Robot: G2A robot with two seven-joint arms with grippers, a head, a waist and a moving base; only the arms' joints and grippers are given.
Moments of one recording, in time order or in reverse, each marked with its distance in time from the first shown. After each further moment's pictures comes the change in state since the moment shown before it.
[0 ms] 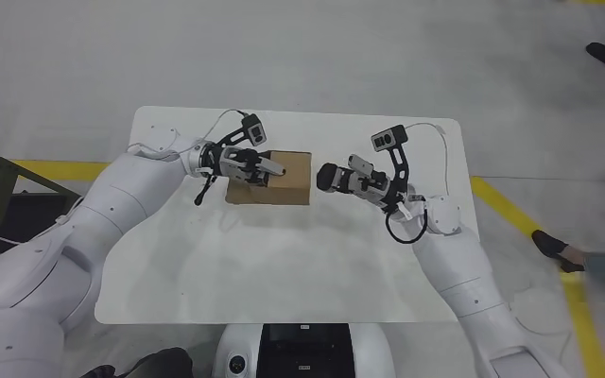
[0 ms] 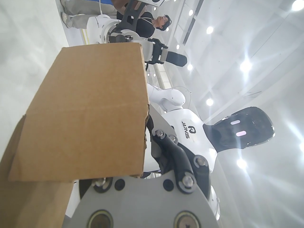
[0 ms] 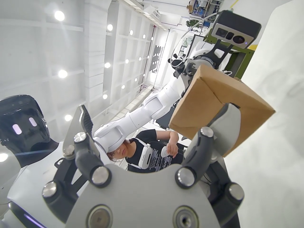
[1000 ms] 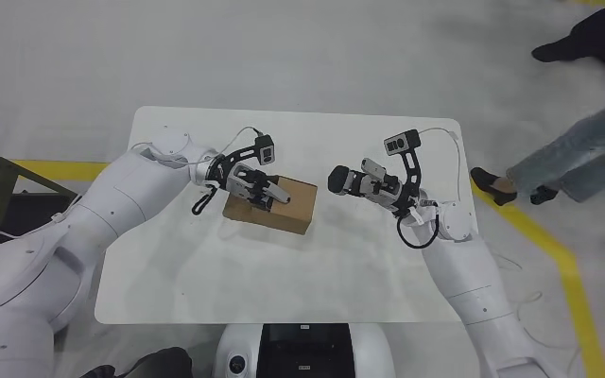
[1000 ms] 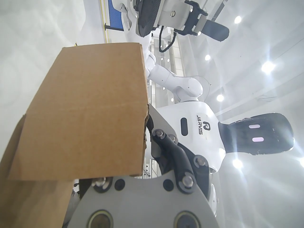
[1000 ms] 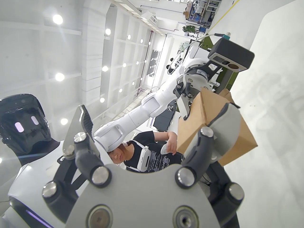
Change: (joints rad) left arm -0.045 0.038 0.118 -0.110 0.096 0.067 0.000; right arm -0.050 0.018 0.058 -0.038 -0.013 0.017 0.014
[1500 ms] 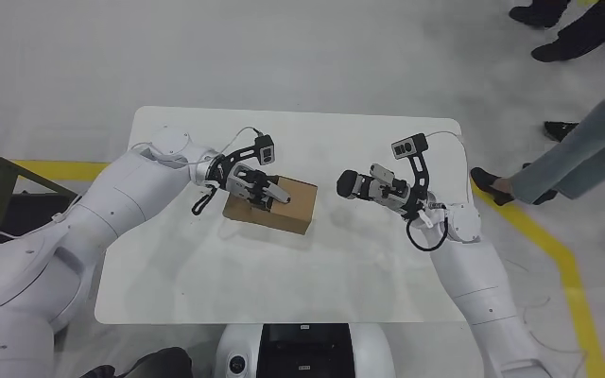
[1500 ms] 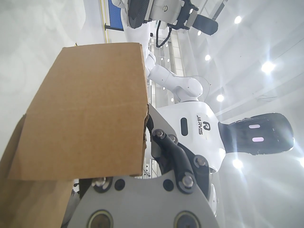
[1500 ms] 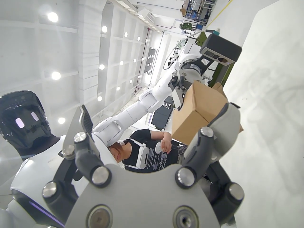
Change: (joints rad) left arm 0.000 0.000 0.000 0.000 0.000 0.000 0.000; right arm -0.011 0.014 0.044 0.028 0.003 0.001 0.073
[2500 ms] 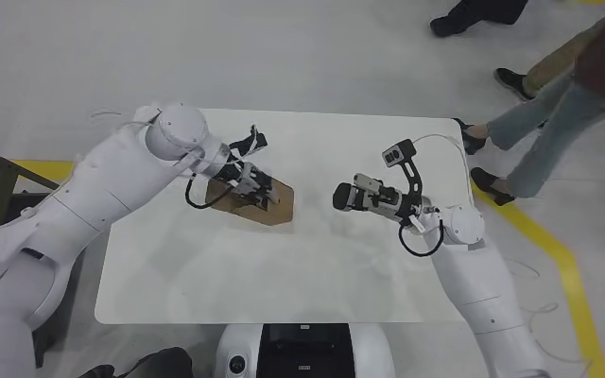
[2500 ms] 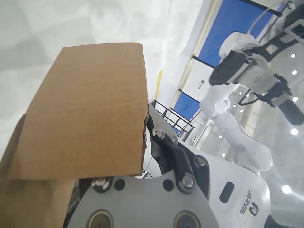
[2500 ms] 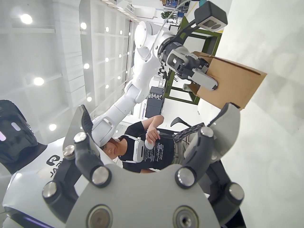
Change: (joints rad) left arm -0.081 0.081 -0.063 -0.311 0.725 0.556 0.234; right arm -0.052 0.026 0.006 -0.114 -0.135 0.147 -0.042
